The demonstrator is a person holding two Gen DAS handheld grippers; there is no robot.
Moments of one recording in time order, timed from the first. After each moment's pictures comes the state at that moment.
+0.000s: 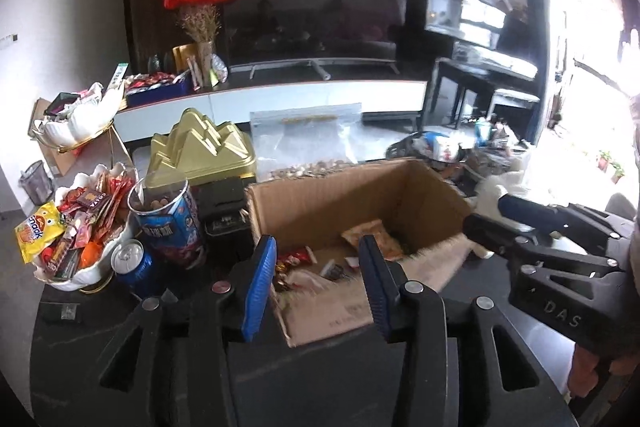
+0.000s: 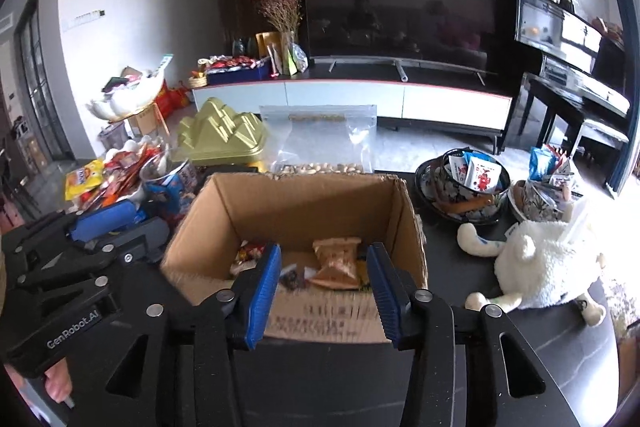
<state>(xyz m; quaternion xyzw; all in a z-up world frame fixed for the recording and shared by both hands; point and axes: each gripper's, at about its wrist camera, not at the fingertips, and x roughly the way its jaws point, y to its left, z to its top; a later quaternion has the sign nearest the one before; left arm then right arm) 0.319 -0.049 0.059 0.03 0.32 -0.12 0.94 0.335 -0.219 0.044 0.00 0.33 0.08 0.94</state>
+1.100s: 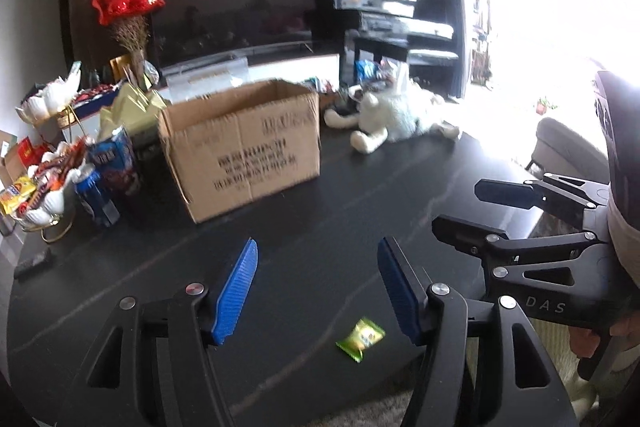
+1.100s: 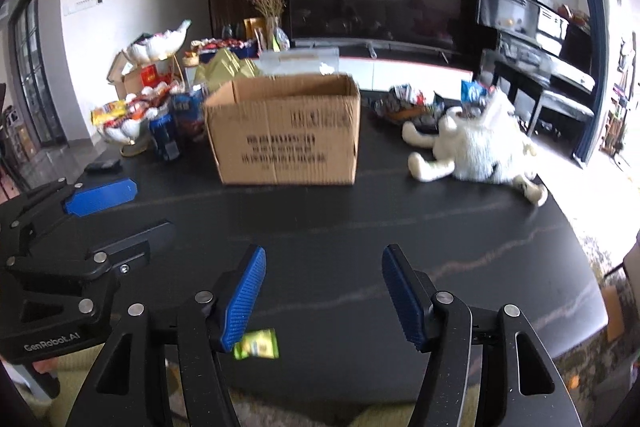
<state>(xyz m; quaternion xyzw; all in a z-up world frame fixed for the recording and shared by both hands) 0.120 -0.100 0.003 0.08 0.32 -0.23 0.91 0.109 -0.258 -0.013 -0.01 0.36 0.03 0.93</state>
